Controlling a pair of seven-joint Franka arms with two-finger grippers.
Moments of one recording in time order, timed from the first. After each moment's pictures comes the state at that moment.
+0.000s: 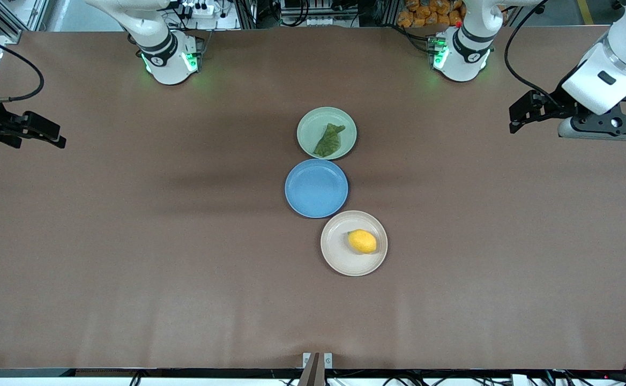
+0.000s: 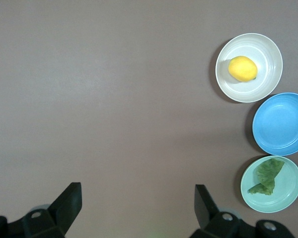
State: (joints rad) left arm -0.11 -0.05 -0.08 -1.63 -0.03 1.58 -0.11; right arm -0.07 0.01 0.04 -1.58 0.05 1.53 0.08
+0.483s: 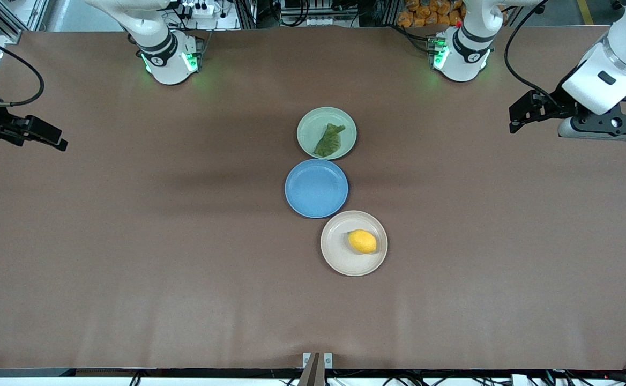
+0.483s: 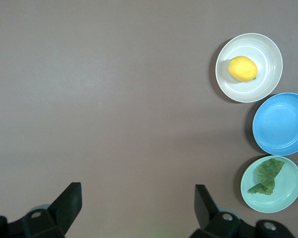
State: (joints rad) left arm -0.11 -0.05 -0.08 -1.63 -0.03 1.58 -0.11; right arm -0.07 0.01 0.04 -1.58 0.05 1.53 0.12
